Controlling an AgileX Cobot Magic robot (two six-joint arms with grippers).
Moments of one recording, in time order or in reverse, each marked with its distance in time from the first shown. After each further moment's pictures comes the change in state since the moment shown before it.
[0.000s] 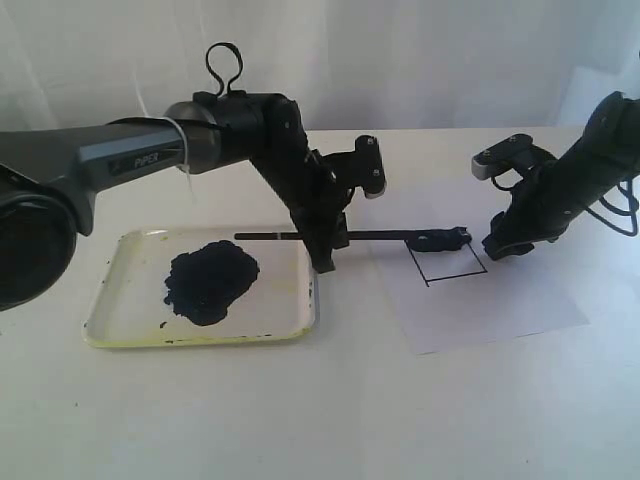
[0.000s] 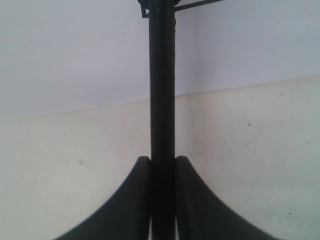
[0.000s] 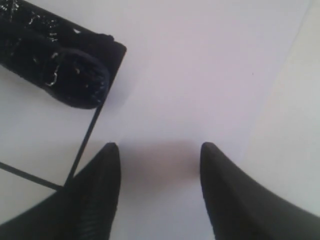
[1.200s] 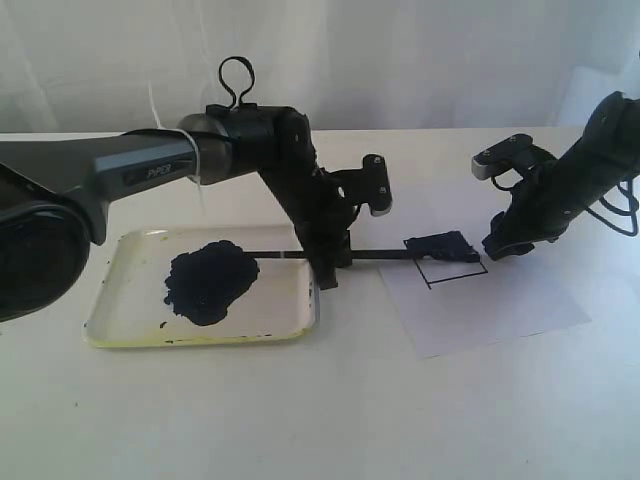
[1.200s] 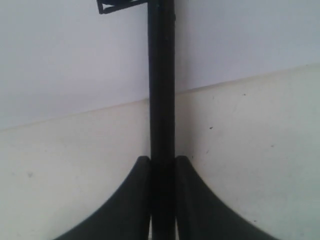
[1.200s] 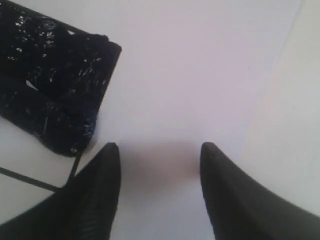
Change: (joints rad) left arm -0.019 0.023 -0.004 -0.001 0.052 0.000; right arm 0.000 0.000 0.000 0.000 0.000 0.000
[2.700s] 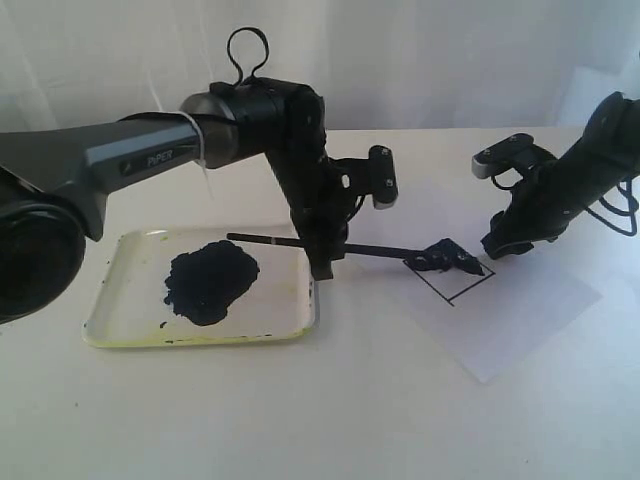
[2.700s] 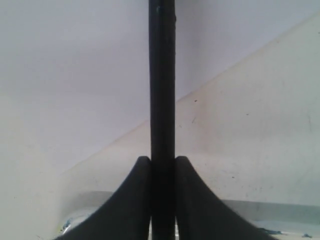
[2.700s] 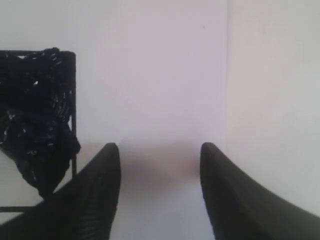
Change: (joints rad) left arm -0.030 -0.036 -0.055 0.141 0.136 -0.097; right arm 0.000 0.002 0.000 0.008 -0.008 0.004
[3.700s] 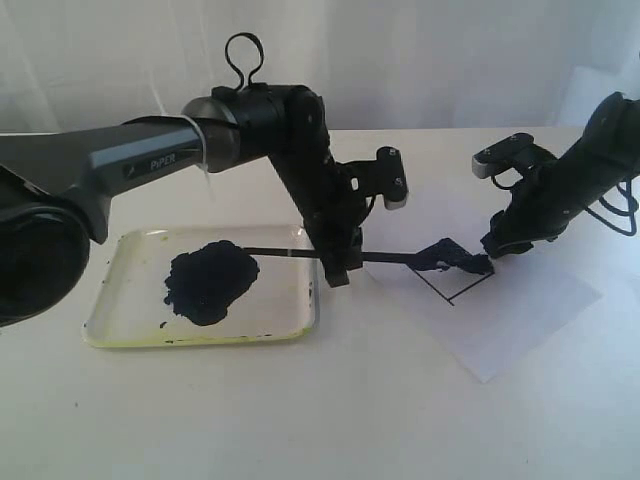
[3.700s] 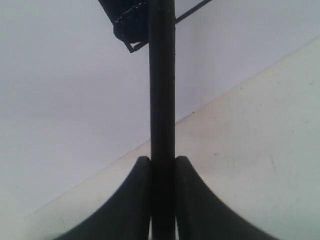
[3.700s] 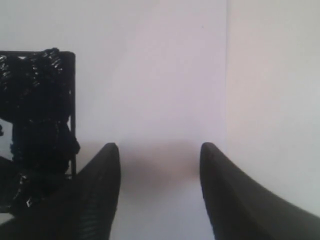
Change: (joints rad) left arm 0.000 0.010 0.000 -0.141 -0.006 0.044; right arm 0.000 0.000 0.000 0.002 -0.006 0.000
